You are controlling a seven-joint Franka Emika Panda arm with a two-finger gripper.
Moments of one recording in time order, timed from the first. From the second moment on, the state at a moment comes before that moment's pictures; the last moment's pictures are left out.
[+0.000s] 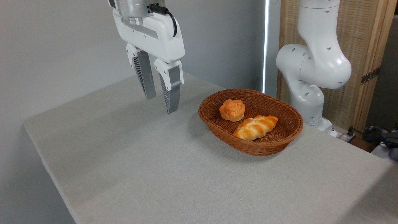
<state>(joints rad) -0.05 -0.03 0.00 -1.59 -0.05 1.58 0.74</state>
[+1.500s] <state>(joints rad) -0.06 -0.17 0.00 -1.79 -0.05 1.57 0.74</state>
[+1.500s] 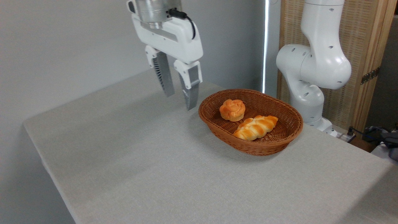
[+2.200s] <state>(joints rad) -0.09 -0.45 -0.01 -2.18 -0.05 1.65 0.83</state>
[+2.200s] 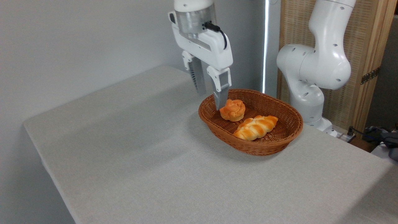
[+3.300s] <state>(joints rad) -0.34 -0.69 -0.01 -2.52 -0.05 1.65 0.81</state>
